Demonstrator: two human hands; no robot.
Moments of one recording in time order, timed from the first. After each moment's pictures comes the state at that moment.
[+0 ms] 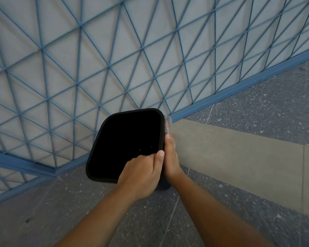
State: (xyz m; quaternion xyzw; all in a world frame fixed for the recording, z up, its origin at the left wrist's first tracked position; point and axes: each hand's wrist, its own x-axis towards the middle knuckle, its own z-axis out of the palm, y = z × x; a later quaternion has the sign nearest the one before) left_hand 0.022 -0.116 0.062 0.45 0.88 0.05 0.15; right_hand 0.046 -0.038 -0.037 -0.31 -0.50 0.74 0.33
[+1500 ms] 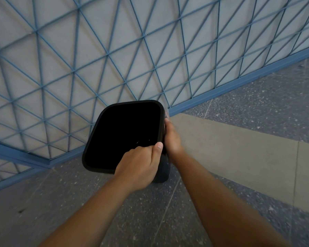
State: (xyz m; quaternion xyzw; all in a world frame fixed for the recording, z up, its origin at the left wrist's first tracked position) left_hand 0.025 -0.118 0.065 0.46 0.87 0.07 0.14; right_hand 0.036 -0.007 -0.033 -0.33 -0.42 0.80 0.29
